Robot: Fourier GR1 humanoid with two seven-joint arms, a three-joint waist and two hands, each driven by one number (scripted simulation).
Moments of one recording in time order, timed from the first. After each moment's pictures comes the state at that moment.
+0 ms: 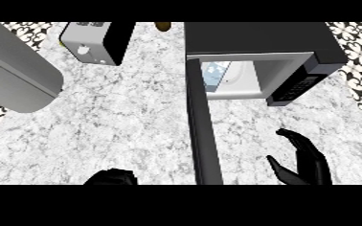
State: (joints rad) left arm 0.42 0.01 -0.28 -1.93 -0.17 -0.38 -0.27; right arm 0.06 -0.12 -0.14 -1.07 -0.08 0.22 -0.90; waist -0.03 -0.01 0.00
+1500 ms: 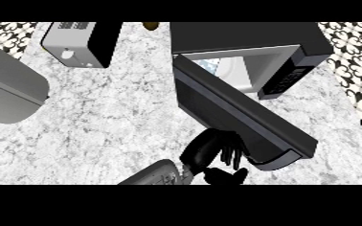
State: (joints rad) left arm -0.56 0.01 -0.99 -1.11 0.13 0.33 -0.05; right arm 0.27 -0.31 -0.25 -1.65 -0.39 0.43 -0.60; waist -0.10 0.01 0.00
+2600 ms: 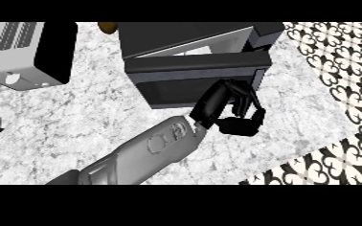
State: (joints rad) left arm -0.90 0.00 -0.90 -0.98 0.52 0.47 -0.22; right arm 0.16 -0.44 -0.21 -1.80 -0.53 0.56 -0.48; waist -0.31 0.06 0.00
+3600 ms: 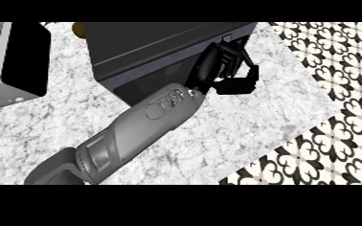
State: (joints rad) left arm -1.10 0.03 -0.82 -0.81 0.67 0.53 -0.27; right arm 0.08 -0.55 -0.24 -1.84 -0.65 0.60 -0.39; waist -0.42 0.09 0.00
